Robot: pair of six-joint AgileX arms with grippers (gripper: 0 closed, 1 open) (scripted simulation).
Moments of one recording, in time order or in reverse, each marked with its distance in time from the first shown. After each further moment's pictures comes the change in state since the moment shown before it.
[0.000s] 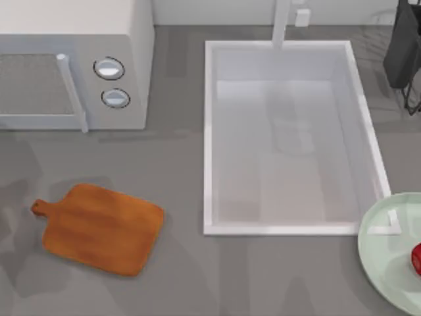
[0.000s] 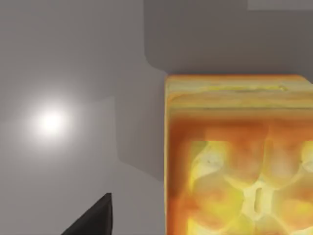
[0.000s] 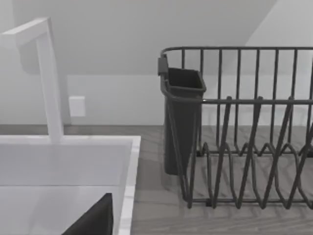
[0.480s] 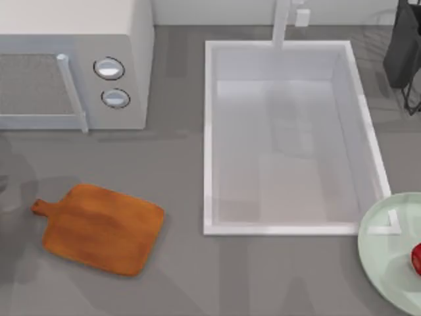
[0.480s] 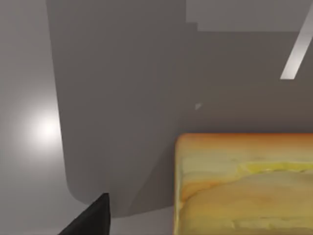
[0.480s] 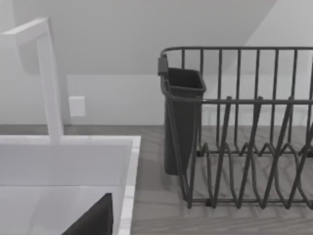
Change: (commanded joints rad) left arm 0.004 0.103 -0.122 0.231 0.000 0.005; right arm 0.000 0.000 0.000 0.000 0.000 0.000
